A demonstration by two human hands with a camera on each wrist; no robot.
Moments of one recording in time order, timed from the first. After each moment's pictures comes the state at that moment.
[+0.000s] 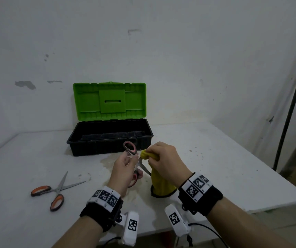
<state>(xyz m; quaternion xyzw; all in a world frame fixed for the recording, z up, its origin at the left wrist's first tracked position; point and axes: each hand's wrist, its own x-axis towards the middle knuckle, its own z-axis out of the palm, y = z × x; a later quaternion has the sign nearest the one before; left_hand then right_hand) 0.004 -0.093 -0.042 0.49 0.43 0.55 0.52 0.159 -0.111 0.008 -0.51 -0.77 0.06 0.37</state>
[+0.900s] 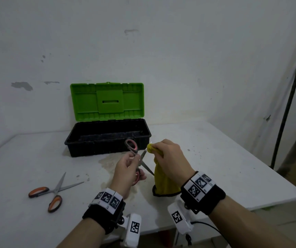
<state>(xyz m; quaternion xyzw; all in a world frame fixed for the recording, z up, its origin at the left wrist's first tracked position) 0.016 -0.101 -0.041 0.47 0.43 0.55 0.54 0.176 -0.110 0.006 -0.55 -0.75 0.03 0.38</state>
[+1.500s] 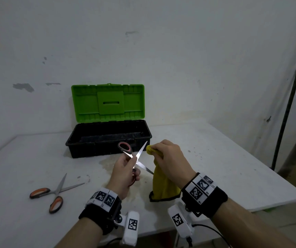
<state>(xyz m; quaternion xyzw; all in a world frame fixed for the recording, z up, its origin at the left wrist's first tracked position) 0.008 -0.096 -0.037 0.44 0.42 0.55 0.57 0.170 -0.117 0.013 -0.54 -0.75 0.02 0.38</state>
